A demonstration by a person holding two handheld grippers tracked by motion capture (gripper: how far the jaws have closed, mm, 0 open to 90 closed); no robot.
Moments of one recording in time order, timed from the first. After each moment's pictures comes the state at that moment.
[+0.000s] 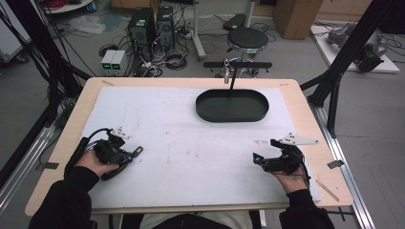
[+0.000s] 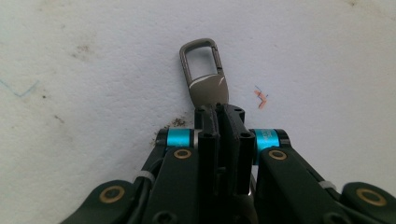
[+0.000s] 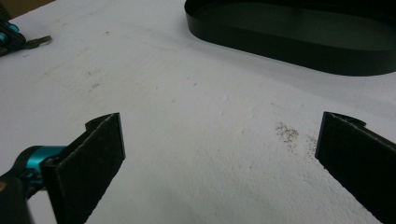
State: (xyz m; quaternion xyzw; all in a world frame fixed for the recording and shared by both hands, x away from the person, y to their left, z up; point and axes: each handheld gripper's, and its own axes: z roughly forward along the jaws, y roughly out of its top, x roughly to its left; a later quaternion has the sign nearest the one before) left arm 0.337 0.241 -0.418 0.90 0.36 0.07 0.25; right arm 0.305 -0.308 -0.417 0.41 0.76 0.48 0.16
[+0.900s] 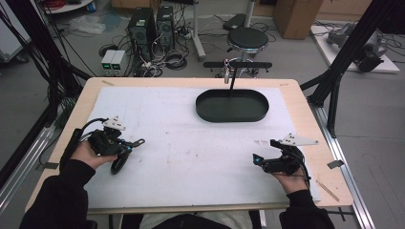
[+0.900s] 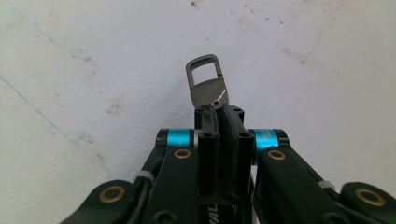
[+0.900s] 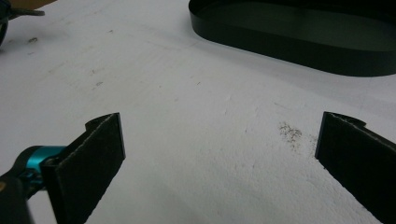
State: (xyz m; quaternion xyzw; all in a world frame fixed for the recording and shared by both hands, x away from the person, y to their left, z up) left arm 0.336 0.238 -0.369 0.89 0.33 0.11 0.30; right arm 0.305 -0.308 -0.417 0.40 0.77 0.48 0.16
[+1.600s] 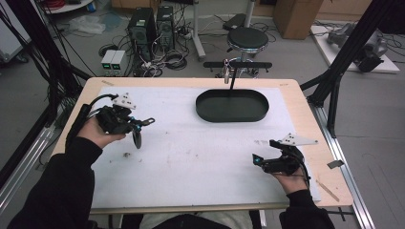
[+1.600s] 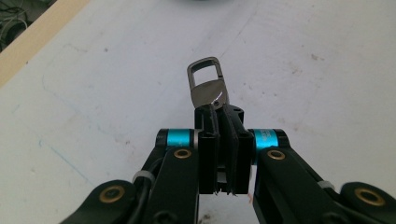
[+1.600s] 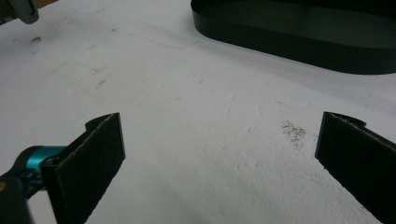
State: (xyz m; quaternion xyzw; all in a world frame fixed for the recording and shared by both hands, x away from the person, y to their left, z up) left arm 0.365 0.199 -0.306 0.90 0.27 0.15 0.31; right arm 0.305 -0.308 -0.418 0.40 0.77 0.48 0.15
